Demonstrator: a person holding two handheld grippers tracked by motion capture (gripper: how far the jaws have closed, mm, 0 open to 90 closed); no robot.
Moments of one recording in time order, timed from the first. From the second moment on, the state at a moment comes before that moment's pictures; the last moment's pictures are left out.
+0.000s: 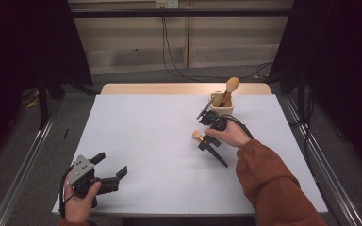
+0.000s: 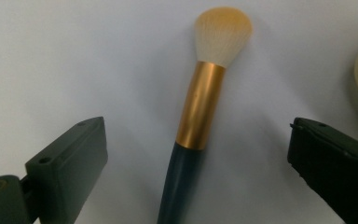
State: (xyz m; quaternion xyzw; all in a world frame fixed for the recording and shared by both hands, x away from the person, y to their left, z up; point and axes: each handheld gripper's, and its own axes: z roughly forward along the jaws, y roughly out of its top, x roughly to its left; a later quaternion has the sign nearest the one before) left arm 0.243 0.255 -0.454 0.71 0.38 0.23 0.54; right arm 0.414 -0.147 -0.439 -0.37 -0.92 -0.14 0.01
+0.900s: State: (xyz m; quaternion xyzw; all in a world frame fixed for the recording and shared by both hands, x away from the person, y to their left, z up) left arm 0.244 0.253 -0.455 0.72 0.38 0.23 0.54; right arm 0.421 -0.126 -0.453 -0.36 -0.93 -0.08 -0.01
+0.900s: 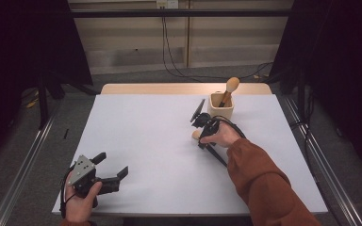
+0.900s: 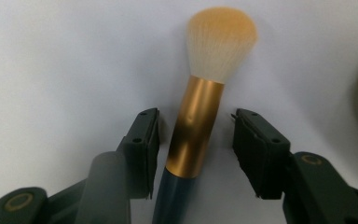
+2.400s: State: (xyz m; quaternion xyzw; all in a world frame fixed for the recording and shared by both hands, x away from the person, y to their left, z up) left arm 0.244 0.250 -0.456 0.72 0.37 0.22 0.54; right arm 0.410 -0.148 -0.405 -0.38 -0.91 -0.17 -0.03
